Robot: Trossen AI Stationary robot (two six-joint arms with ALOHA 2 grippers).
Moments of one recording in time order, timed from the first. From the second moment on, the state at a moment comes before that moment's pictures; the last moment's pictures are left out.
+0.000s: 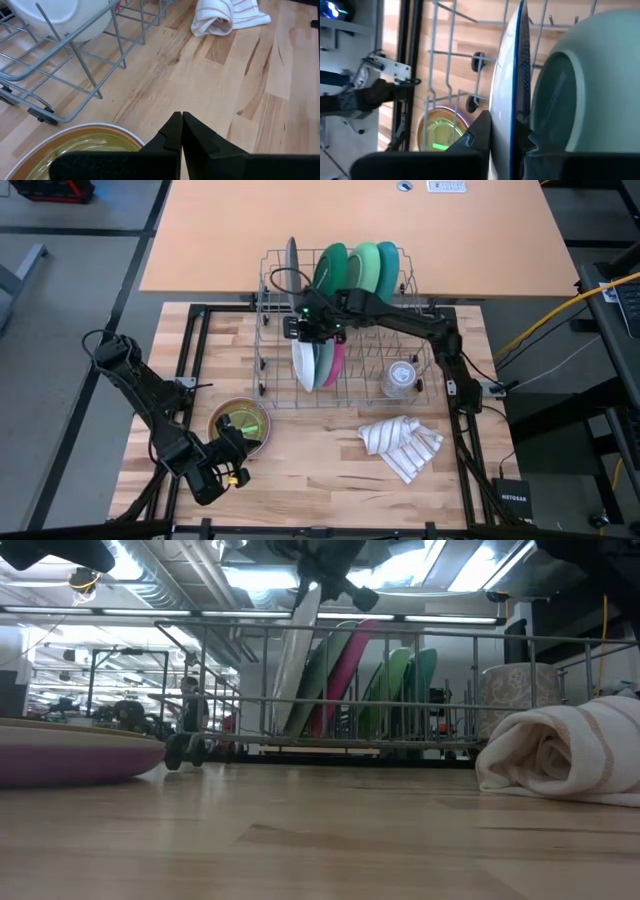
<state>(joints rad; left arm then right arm) -0.89 1.46 1.02 -0.74 -0.92 -1.20 -0.22 2.12 2.31 -1.12 -0.05 1.20</state>
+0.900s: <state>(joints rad) -0.91 1.46 1.02 -0.74 -0.92 -1.20 -0.26 2.13 2.31 -1.11 -0.07 1.20</state>
